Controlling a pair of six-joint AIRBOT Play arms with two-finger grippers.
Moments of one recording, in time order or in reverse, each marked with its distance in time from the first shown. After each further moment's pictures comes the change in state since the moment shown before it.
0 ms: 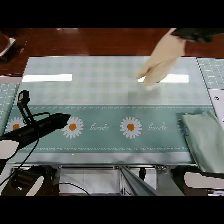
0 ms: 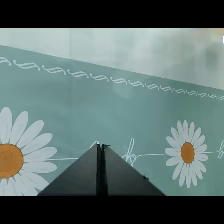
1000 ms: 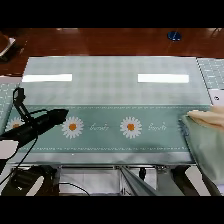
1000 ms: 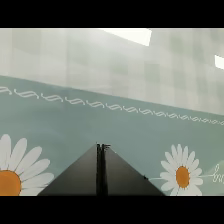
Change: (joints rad) left arm 0.000 0.000 0.000 0.000 0.106 0.002; right arm -0.834 0.616 -0.576 -0.611 0.380 0.076
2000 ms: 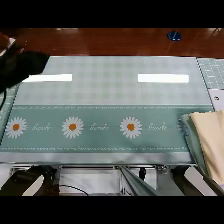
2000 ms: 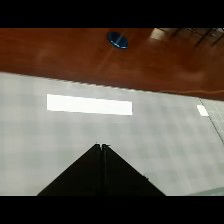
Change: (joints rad) left arm 0.028 -0.364 0.708 0.000 -0.078 0.168; right arm 0.333 -0.155 0.082 0.571 -0.433 -0.190
